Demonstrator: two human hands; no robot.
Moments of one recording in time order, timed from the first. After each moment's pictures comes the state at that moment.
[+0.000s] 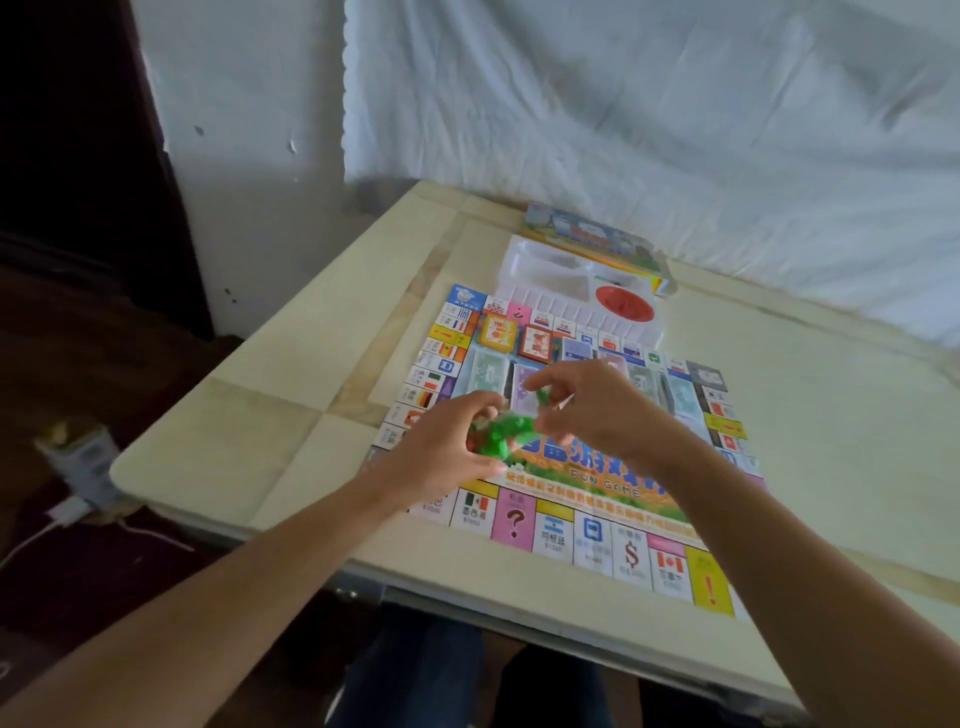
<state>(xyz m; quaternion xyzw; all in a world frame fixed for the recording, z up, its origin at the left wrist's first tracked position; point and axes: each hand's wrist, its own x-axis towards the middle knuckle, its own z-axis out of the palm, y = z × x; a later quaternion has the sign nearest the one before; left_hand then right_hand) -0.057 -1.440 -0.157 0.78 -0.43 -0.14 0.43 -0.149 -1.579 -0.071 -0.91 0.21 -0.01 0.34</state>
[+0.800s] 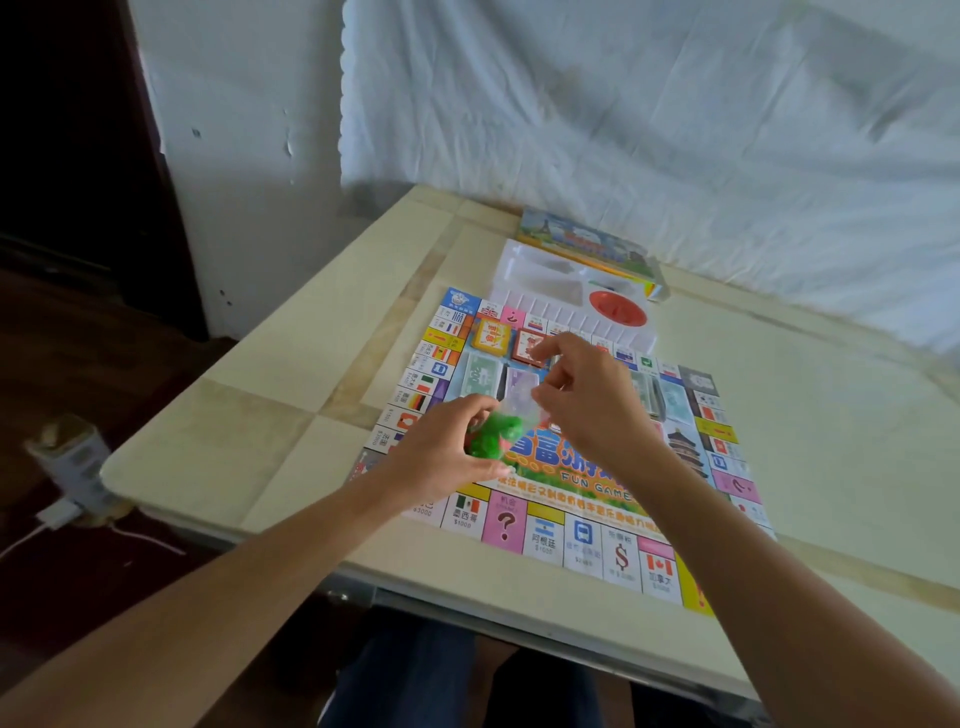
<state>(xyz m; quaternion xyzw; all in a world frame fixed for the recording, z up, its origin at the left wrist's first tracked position) -0.062 -1.445 -0.155 0.77 -0.44 -0.14 0.44 -0.148 -1.567 -0.069 -0.93 0.22 -0.15 0.26</state>
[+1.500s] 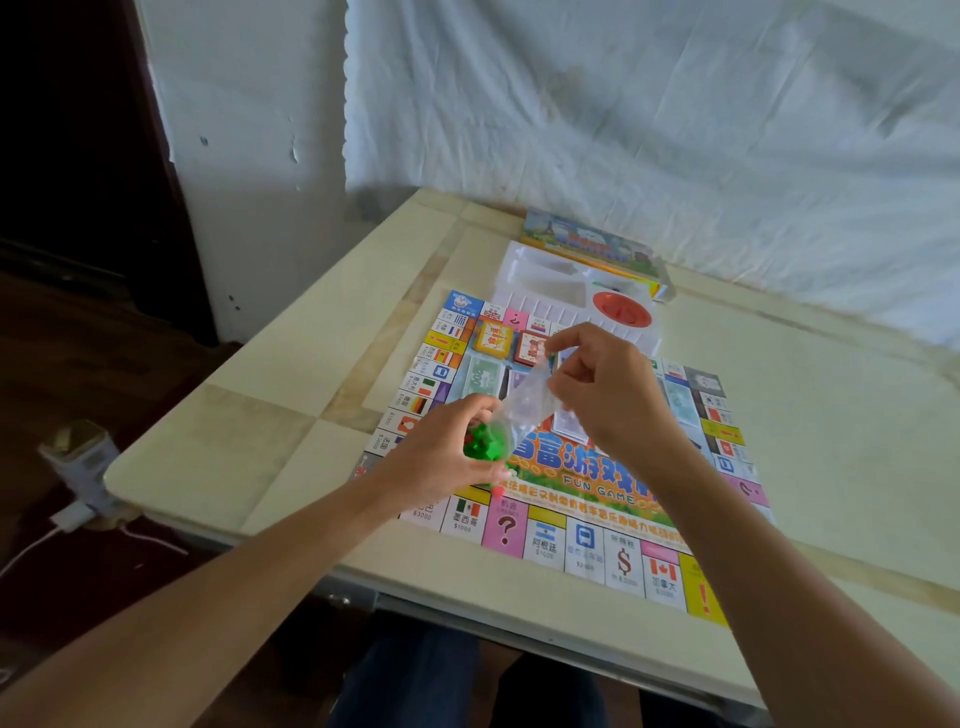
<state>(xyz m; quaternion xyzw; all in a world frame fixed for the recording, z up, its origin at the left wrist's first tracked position) -0.058 -1.446 -0.155 0.77 -0.42 -0.17 0.44 -0.153 -1.580 -0.063 -0.91 0.20 -0.20 0.29</state>
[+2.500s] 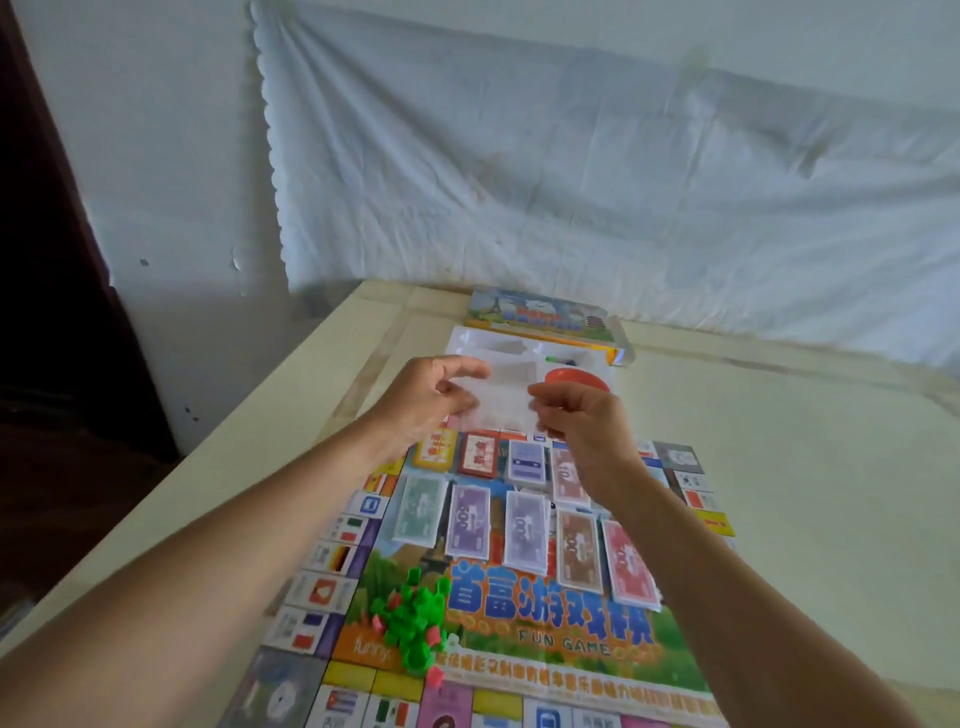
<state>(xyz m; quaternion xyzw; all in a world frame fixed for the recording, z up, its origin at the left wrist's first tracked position) 0.047 -1.577 -0.079 0.68 -0.39 -0.20 0.59 -0.087 -1.708 -0.080 -0.70 0.24 -0.30 0.60</state>
